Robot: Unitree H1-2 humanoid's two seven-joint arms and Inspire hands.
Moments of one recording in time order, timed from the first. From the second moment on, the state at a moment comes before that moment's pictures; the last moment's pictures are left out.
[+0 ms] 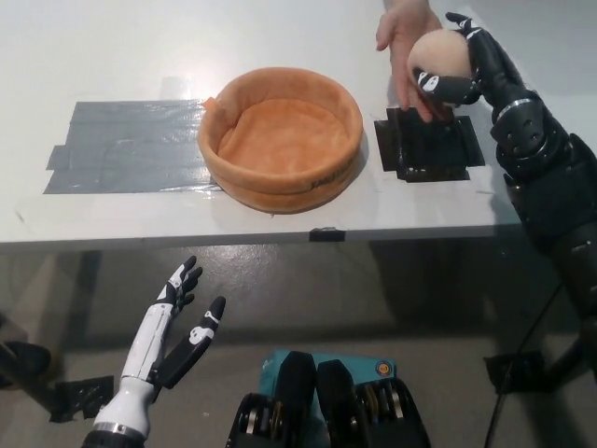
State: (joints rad) left_arm -0.05 0.14 -0.08 -0.07 0.21 0.02 -0.03; right_arm -1.08 -0.22 0.15 1.01 -0.33 0.03 -0.09
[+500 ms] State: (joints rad) left_arm -0.05 0.14 -0.07 -0.07 0.21 0.02 -0.03; right_arm -1.08 -0.12 -0.09 0.73 -0.13 0.05 -0.06
